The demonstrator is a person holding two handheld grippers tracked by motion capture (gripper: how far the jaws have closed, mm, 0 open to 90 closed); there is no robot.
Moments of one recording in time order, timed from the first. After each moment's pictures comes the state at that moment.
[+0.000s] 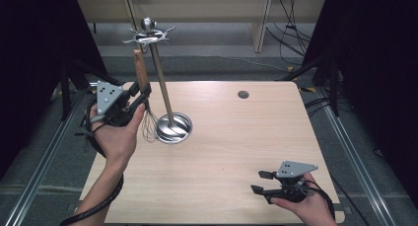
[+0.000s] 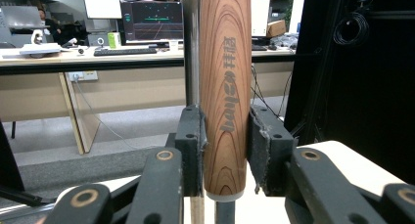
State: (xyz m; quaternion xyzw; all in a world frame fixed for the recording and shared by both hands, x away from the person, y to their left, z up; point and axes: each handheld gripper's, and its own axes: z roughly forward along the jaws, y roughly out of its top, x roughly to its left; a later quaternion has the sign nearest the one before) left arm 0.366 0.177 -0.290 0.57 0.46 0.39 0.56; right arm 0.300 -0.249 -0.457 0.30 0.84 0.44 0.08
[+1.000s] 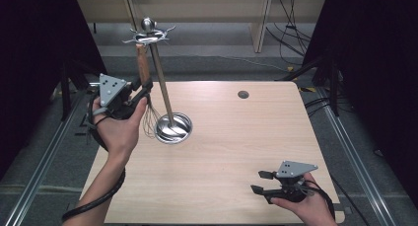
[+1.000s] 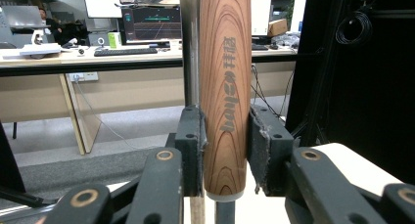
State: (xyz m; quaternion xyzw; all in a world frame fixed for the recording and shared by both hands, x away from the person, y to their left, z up) left arm 0.377 0.173 -0.282 0.58 0.46 0.39 0.55; right arm 0.300 -0.249 -0.457 0.30 0.84 0.44 0.08
